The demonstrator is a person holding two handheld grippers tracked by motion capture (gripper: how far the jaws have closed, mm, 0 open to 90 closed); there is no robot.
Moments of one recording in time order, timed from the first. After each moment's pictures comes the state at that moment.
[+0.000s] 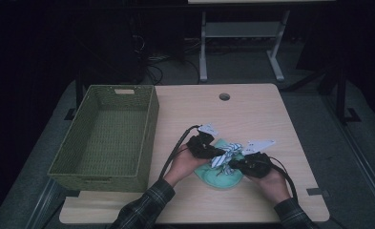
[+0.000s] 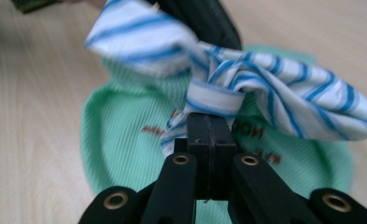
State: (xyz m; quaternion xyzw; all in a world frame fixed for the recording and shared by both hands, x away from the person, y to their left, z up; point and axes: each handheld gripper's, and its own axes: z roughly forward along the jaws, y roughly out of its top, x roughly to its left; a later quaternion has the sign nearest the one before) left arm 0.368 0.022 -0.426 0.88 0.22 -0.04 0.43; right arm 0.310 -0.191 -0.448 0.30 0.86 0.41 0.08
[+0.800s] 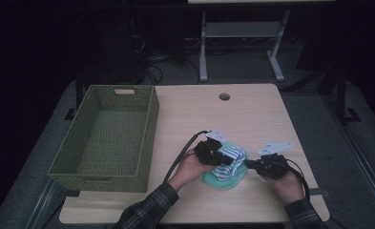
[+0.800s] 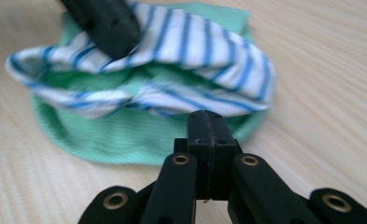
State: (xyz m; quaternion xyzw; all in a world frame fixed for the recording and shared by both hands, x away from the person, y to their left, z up) left arm 0.353 0.001 -0.435 0.89 0.18 -0.07 0.42; right arm 0.305 -0.239 -0.452 0.34 0.85 0.38 0.11
